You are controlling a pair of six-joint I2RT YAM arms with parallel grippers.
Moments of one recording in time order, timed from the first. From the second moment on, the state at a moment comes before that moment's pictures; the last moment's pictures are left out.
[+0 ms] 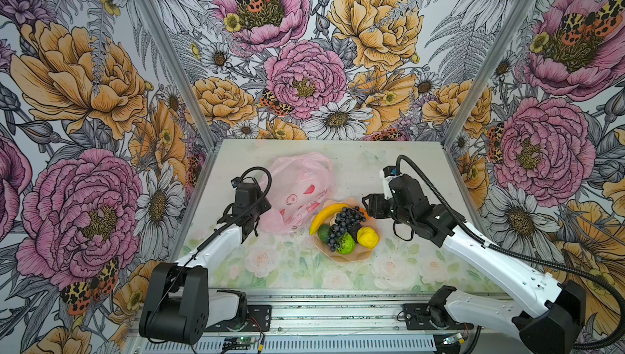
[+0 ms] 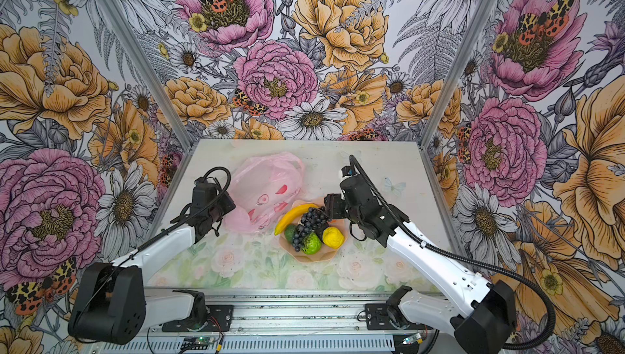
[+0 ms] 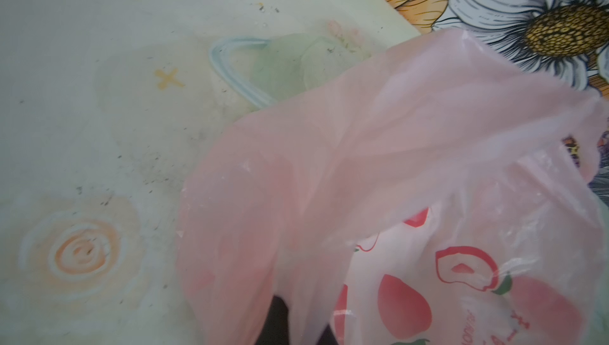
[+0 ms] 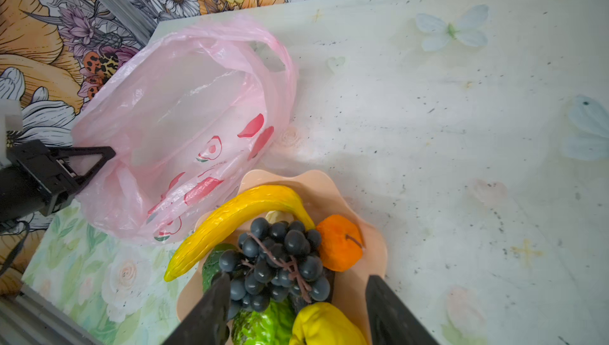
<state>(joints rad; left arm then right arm) -0.16 1.32 0.72 -0.11 -0.10 -0.65 0.61 1.10 0.98 -0.57 0.09 0.49</state>
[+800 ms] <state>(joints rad) -0.32 2.34 2.12 -0.51 0.14 -0.23 0.50 0.91 0.76 -0.58 0.19 0.71</state>
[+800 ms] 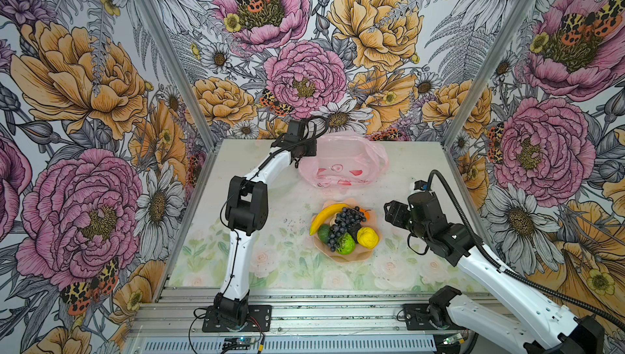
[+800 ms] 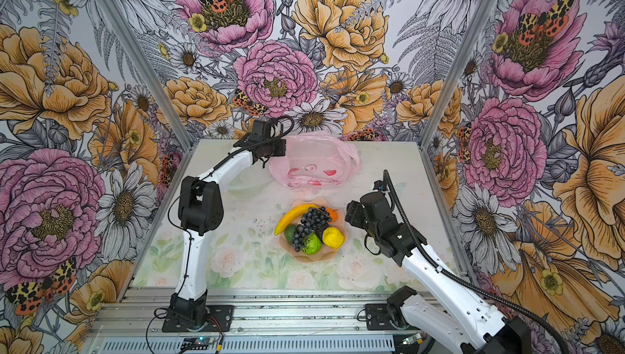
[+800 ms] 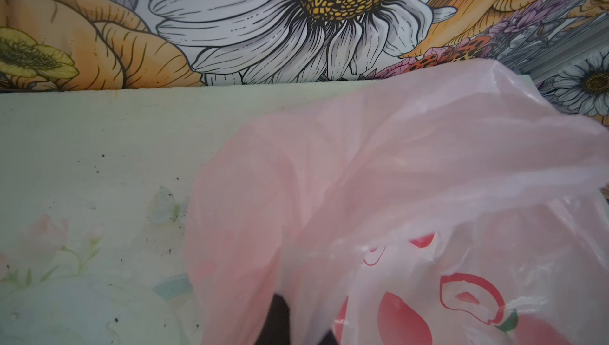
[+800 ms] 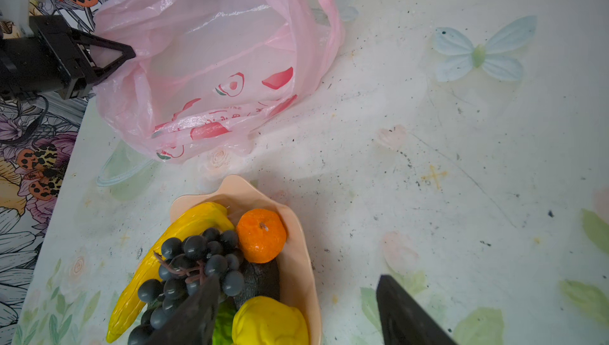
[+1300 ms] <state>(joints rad) -0.29 2.59 2.47 -0.59 0.15 -0.18 0.50 0.91 0.71 -0.57 0.19 0.82</state>
